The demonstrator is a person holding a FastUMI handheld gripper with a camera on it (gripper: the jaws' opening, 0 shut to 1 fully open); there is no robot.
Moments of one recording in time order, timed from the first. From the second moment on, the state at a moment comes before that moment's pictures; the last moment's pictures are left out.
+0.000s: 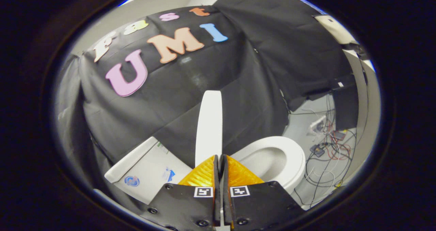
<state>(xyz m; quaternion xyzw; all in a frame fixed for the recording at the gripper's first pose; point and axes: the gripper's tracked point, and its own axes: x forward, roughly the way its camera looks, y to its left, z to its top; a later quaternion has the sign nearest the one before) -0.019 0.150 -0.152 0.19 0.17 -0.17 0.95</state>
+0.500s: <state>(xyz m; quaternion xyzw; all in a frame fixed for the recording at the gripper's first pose) 0.024 0.256 -0.120 0.08 0.16 0.01 0.98</state>
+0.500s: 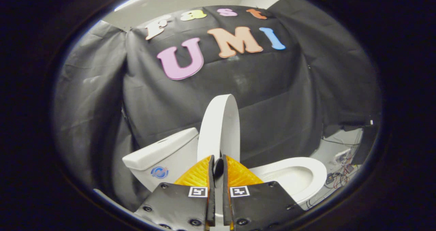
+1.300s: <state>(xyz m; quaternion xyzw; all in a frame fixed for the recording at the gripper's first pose) 0.028 0.367 -0.147 0.00 0.18 0.16 0.97</state>
